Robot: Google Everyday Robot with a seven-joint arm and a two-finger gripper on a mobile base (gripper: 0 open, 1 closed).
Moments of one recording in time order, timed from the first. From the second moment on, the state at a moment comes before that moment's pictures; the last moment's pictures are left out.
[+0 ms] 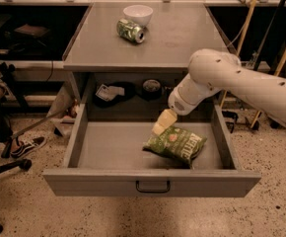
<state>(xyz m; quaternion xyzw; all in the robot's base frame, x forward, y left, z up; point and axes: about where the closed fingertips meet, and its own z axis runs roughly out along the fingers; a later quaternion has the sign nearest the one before) 0.632 -0.090 0.700 -0.48 0.85 0.11 0.20</state>
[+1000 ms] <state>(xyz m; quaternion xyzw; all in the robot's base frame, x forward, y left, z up) 0.630 -0.106 0.614 -0.39 0.88 0.17 0.20</state>
